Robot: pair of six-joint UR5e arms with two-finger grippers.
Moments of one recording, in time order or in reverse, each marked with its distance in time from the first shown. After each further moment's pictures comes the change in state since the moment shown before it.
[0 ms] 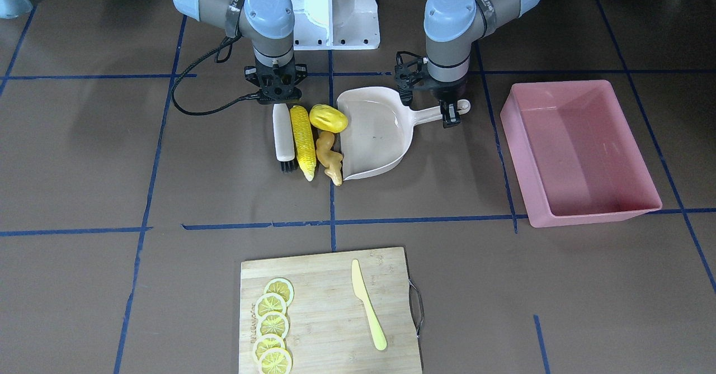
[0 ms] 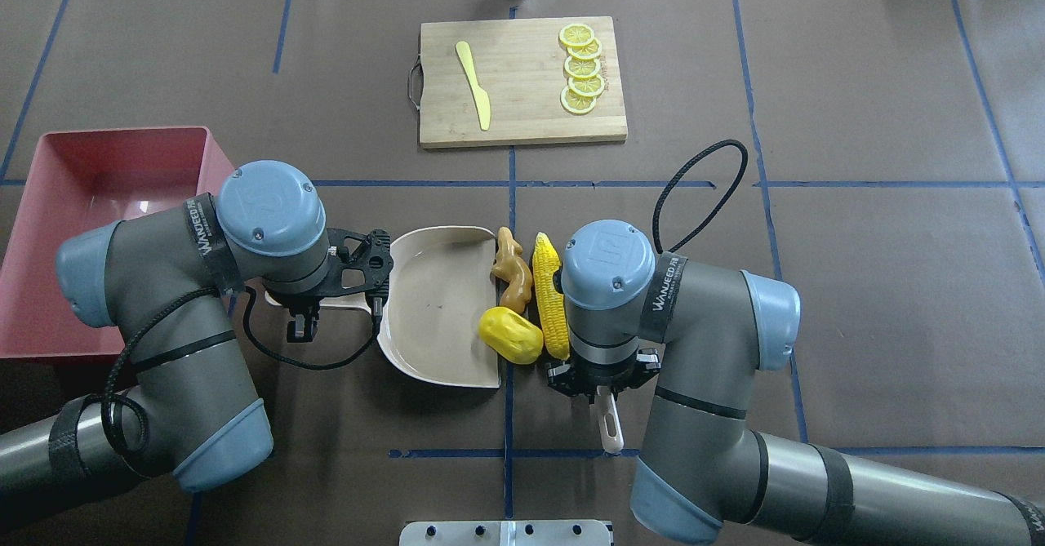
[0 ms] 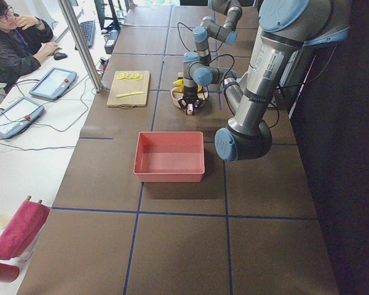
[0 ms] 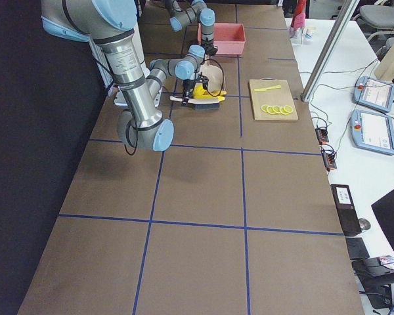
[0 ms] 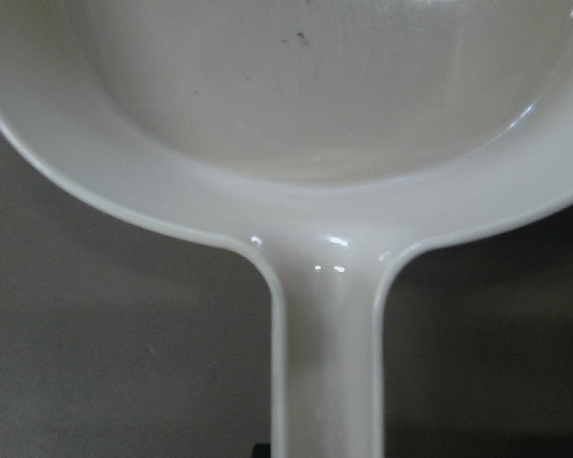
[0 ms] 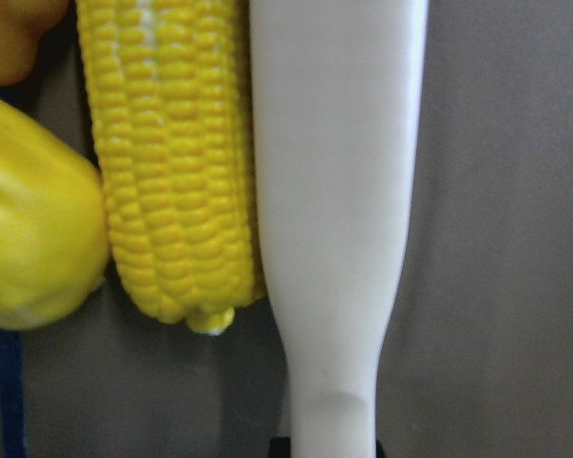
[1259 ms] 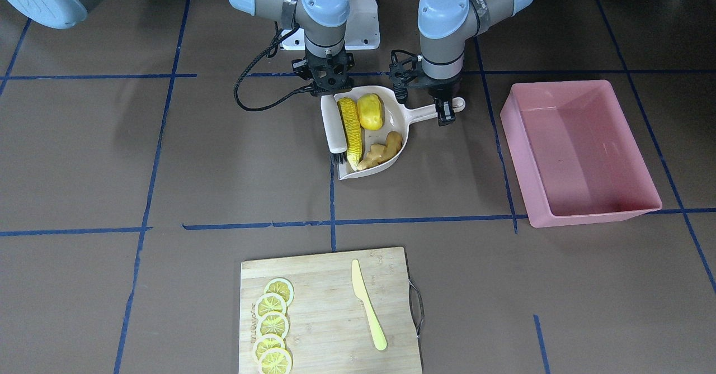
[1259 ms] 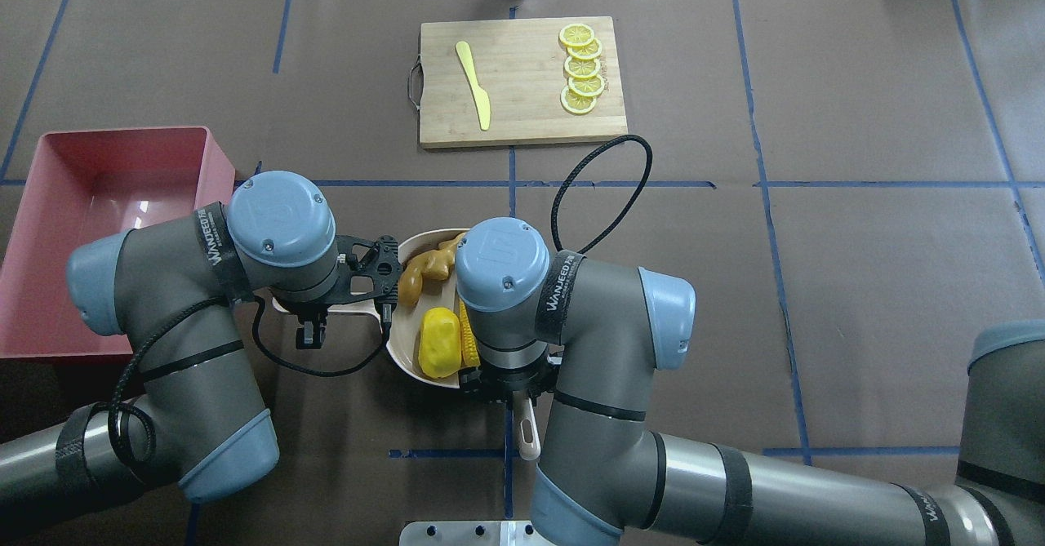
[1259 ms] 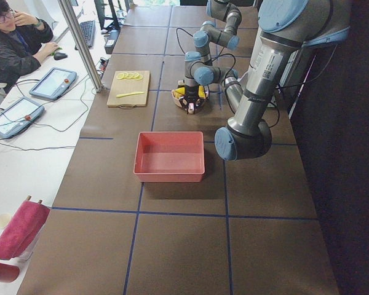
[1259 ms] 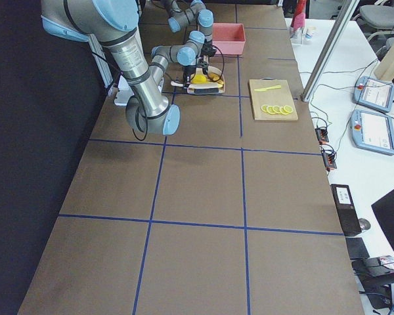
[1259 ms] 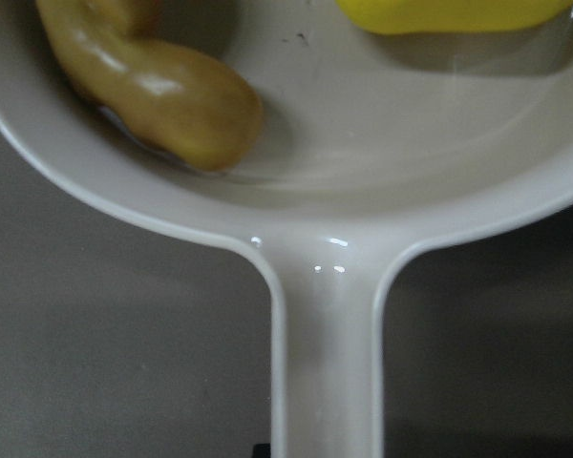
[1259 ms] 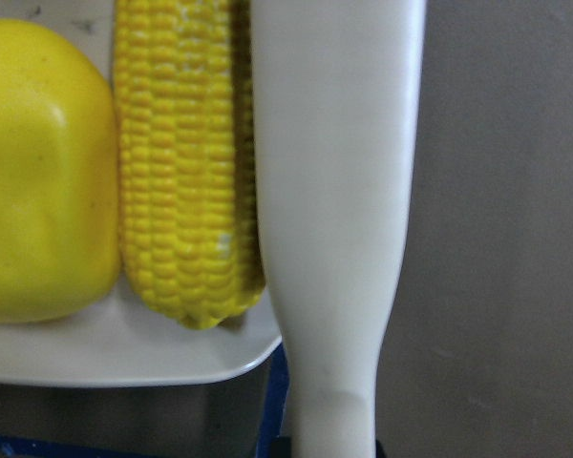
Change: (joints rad) left arm 0.020 -0.008 -0.001 0.000 0.013 -0.035; right arm -0.039 0.185 -0.124 0.001 0.001 0.002
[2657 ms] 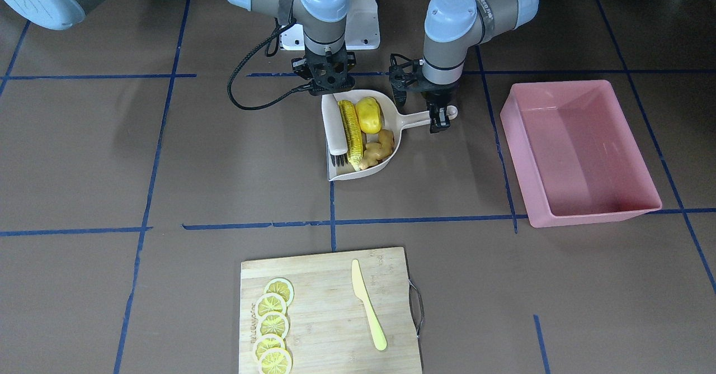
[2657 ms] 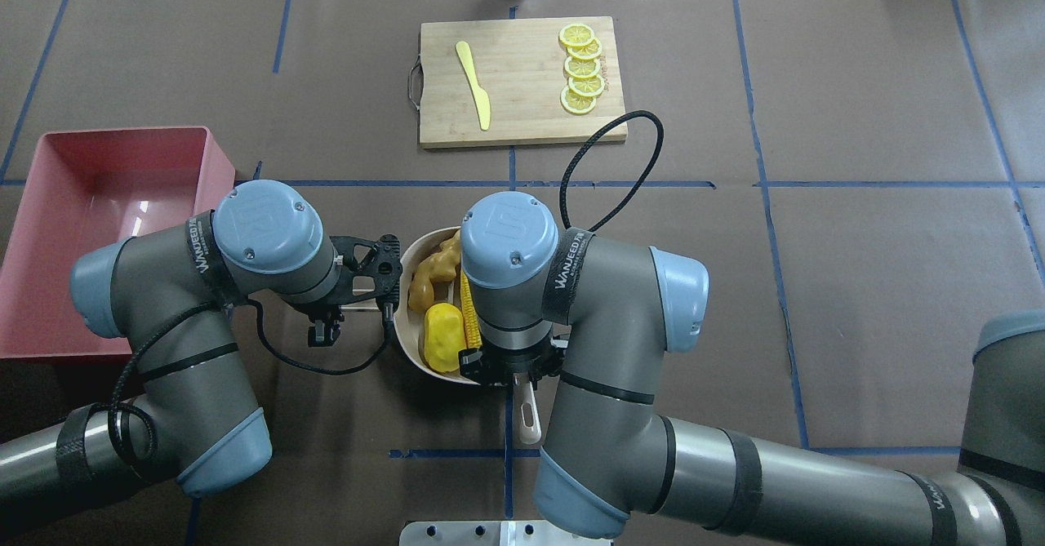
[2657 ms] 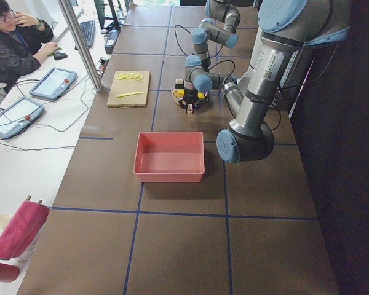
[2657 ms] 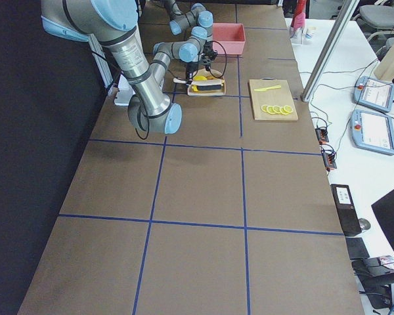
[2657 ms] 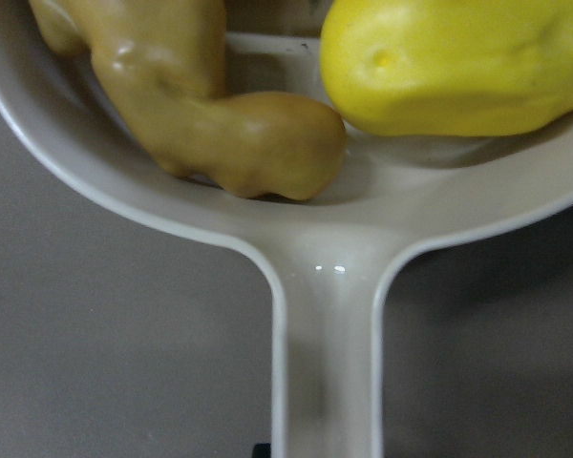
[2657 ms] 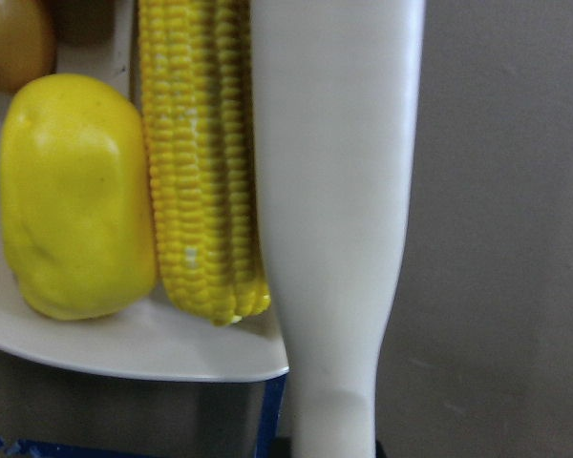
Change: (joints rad) left arm -0.001 0.038 0.045 -0.205 -0.012 -0.024; right arm 0.036 -0.008 0.047 -0.023 0.007 -0.001
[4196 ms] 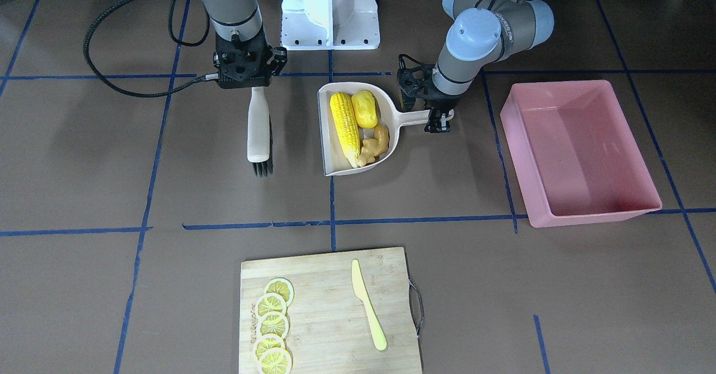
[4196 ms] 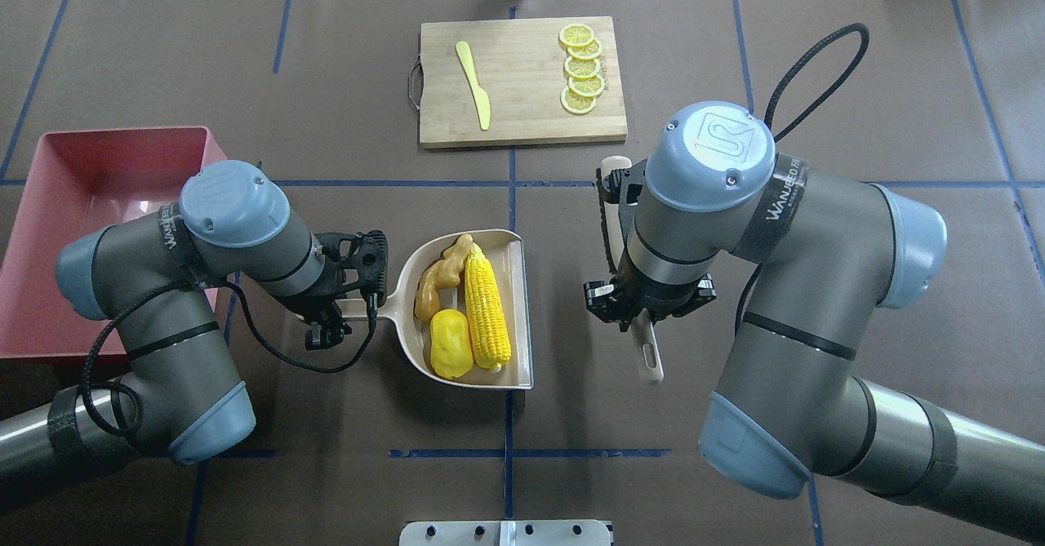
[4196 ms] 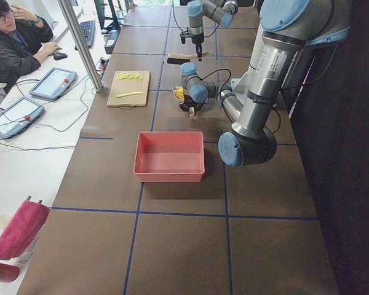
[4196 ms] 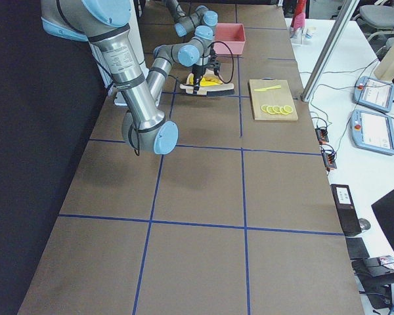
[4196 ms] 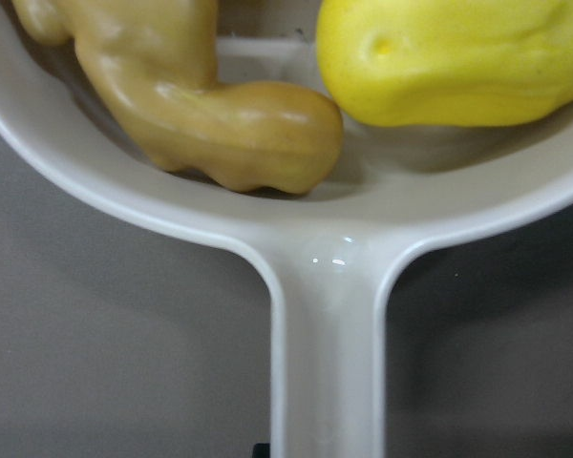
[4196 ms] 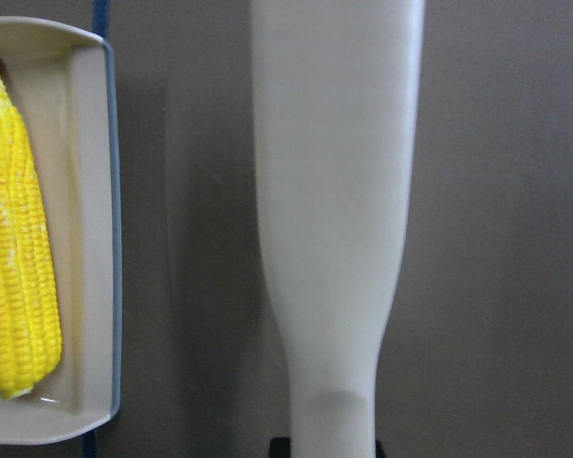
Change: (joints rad) left arm -0.055 0.040 0.062 -0.192 -0.231 -0.014; right arm 0.167 -0.224 0.309 -0.091 0.009 -0.057
